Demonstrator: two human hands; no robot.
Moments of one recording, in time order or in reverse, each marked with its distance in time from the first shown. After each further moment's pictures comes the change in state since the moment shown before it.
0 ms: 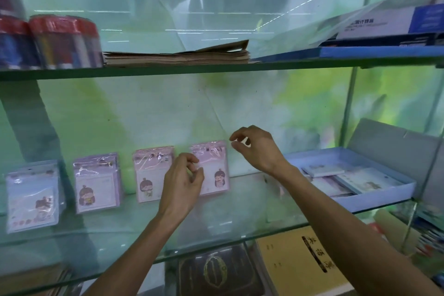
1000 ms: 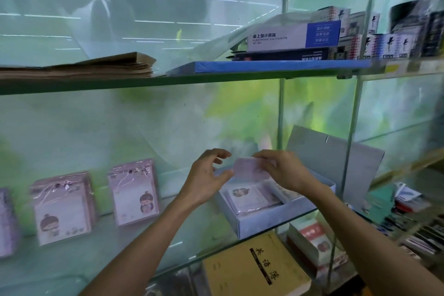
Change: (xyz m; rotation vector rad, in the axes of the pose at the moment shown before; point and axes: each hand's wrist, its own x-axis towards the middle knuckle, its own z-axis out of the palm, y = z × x) left_hand 0.035 0.117 0.153 -0.295 -0.434 0.139; right_hand -0.069 0.151 -0.135 -0.180 -0.019 0.126
